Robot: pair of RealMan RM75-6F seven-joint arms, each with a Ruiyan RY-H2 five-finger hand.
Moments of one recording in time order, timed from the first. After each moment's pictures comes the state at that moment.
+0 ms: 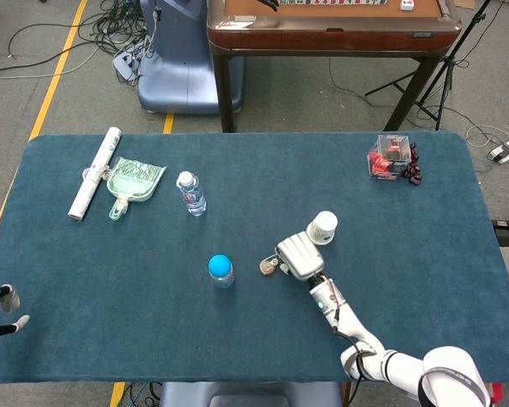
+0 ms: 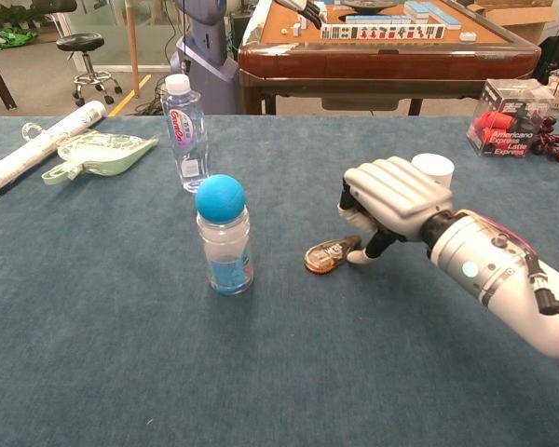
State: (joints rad) left arm -0.09 -1.11 -0.06 -1.59 1.27 1.36 0.16; right arm 0.68 -1.97 0.16 -0.90 -1.49 1.12 -0.21
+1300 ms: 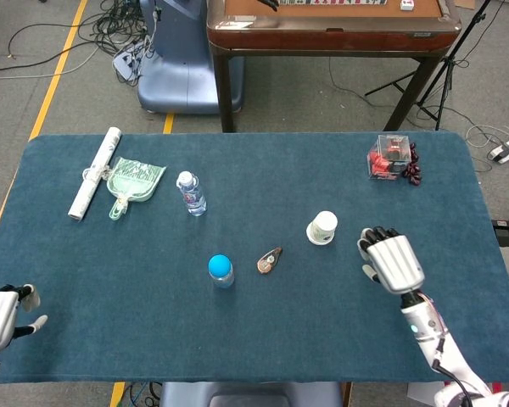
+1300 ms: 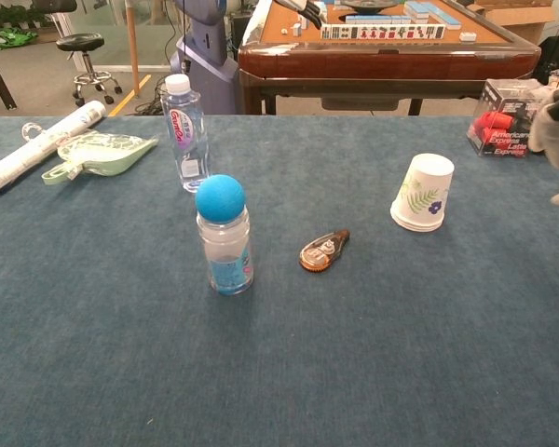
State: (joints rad) left arm -0.09 -1.11 -0.02 -1.63 1.43 1.43 0.18; right arm 0.39 -1.32 0.04 -1.58 -1.51 1.41 -0.42
